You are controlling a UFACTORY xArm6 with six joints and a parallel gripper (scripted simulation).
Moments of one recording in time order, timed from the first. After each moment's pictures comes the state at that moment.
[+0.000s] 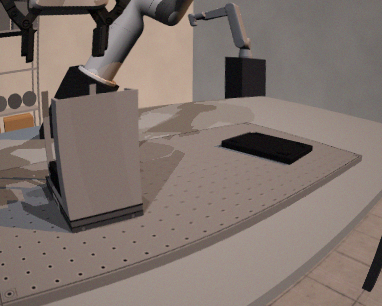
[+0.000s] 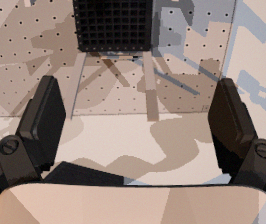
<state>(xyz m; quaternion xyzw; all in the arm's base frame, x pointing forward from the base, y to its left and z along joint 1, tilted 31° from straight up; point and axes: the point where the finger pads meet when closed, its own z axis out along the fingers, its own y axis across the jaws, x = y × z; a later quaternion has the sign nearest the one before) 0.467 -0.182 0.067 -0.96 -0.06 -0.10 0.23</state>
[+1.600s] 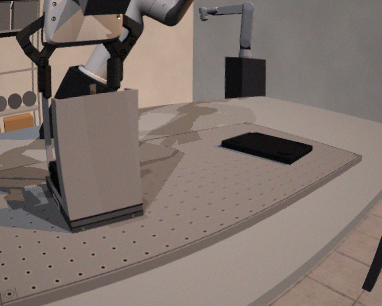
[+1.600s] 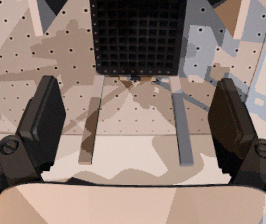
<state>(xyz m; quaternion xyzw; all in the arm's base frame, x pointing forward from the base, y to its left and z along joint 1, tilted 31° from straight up) 0.471 -0.141 0.039 -0.96 -0.05 -0.11 0.25</state>
